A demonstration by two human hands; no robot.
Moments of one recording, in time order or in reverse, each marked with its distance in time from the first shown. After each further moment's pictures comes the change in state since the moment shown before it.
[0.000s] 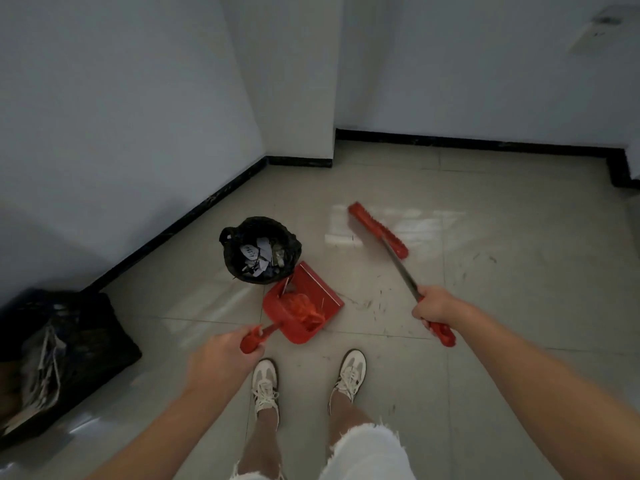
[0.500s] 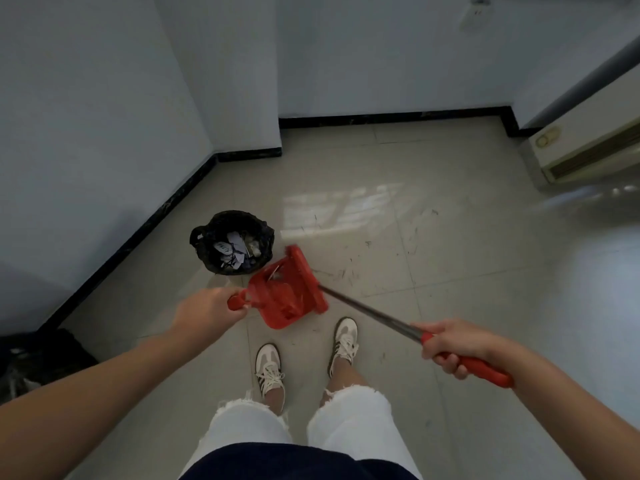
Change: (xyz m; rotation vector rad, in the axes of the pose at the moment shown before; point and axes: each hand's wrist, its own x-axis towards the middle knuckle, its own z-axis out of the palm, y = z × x) left_hand 0.033 -0.073 -0.041 0.132 -0.154 0.417; right_hand -0.210 0.041 0.113 0.612 -0.245 0.160
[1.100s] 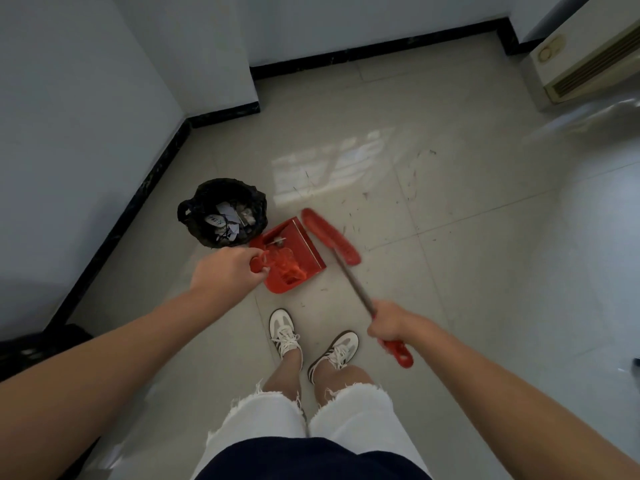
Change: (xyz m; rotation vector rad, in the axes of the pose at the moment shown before) left_hand 0.027 0.023 0.010 0.125 -0.011 0.182; right_hand 0.112 0.022 0.113 -0.296 0.152 -0.013
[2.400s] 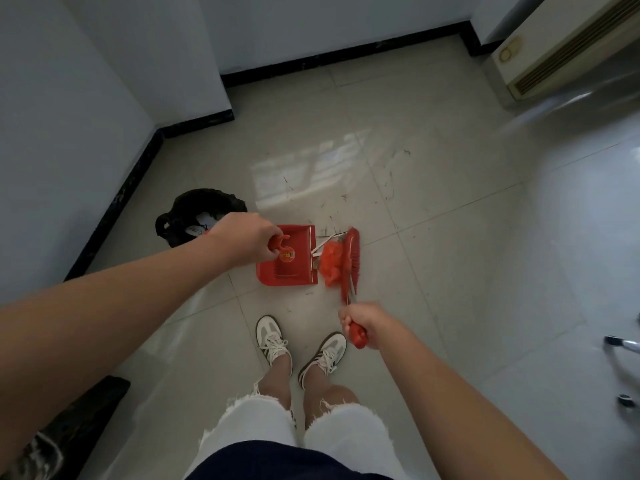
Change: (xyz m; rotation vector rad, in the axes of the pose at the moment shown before) left_hand 0.079 0.046 -0.027 0.348 -0.164 0.518; right_hand 0.007 -0.015 0.017 1.053 0.026 0.285
